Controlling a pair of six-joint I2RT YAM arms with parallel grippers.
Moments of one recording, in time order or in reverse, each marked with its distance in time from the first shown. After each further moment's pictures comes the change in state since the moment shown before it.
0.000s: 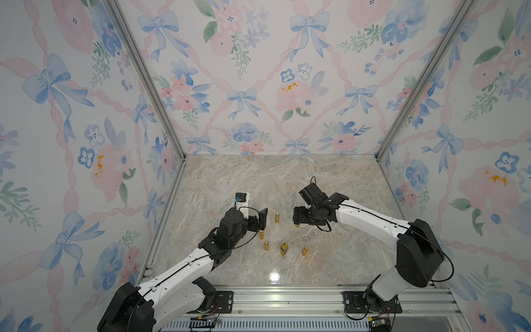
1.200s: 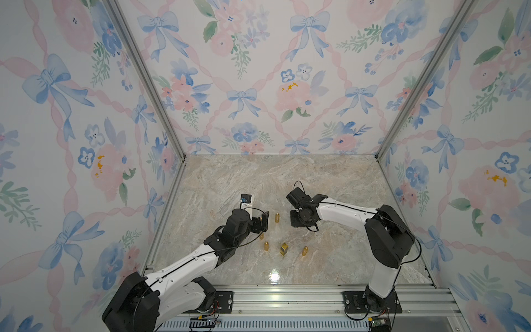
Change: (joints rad) left arm -0.022 0.068 0.024 -0.025 -0.051 0.014; right arm 0.041 0.208 0.071 0.025 0.089 -0.014
